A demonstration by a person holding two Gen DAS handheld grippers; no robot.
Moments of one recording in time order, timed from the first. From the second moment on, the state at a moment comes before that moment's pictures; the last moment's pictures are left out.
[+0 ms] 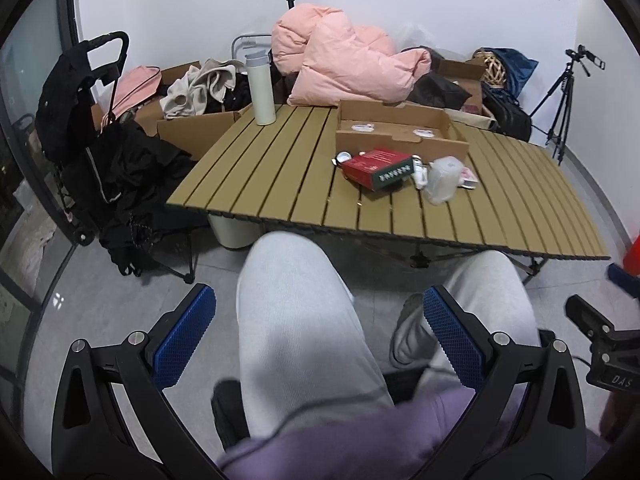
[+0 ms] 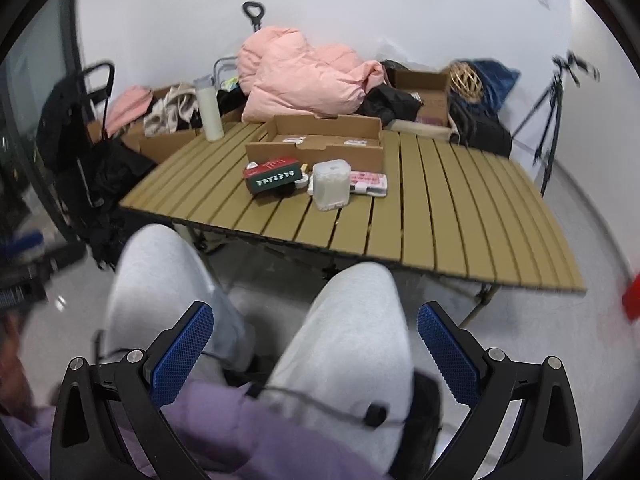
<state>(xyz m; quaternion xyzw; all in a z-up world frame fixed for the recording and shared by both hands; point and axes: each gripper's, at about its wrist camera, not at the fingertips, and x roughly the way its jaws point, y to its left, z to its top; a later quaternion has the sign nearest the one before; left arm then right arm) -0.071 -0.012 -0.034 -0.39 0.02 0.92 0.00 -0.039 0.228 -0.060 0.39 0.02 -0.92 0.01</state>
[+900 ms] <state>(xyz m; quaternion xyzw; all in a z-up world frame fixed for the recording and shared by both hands) -0.413 -0.005 -0.141 -0.48 -0.02 0.87 0.10 -0.309 0.199 -0.141 0.41 -0.04 -0.90 0.11</state>
